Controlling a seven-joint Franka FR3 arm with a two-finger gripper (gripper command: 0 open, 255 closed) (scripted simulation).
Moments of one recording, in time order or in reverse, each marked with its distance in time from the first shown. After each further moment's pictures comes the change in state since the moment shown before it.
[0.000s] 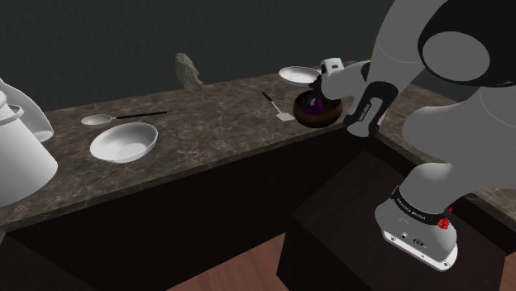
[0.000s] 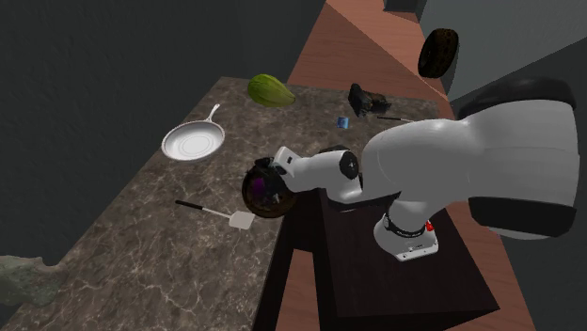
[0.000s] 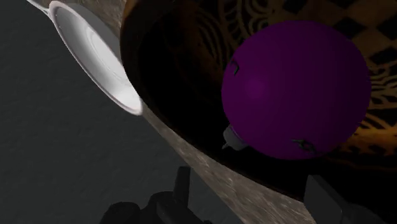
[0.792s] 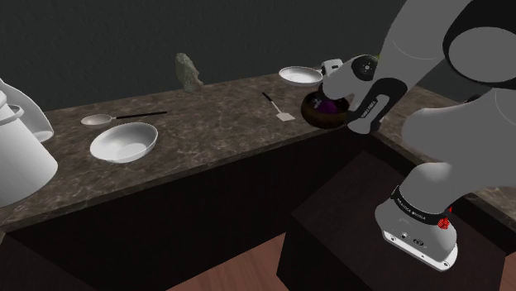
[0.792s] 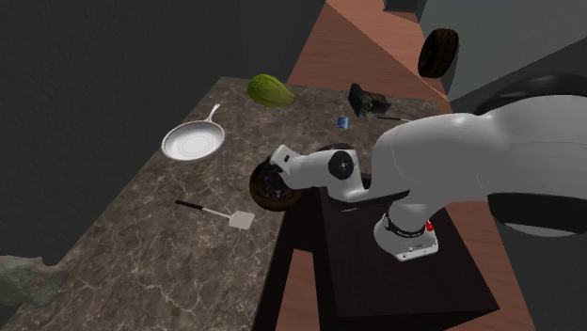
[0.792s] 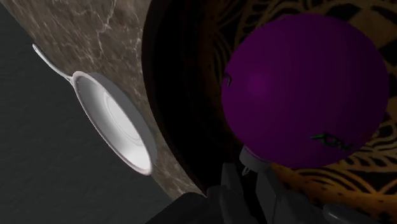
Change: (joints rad) arm 0.135 -0.003 -0.128 -0.008 -0.012 -0.290 0.003
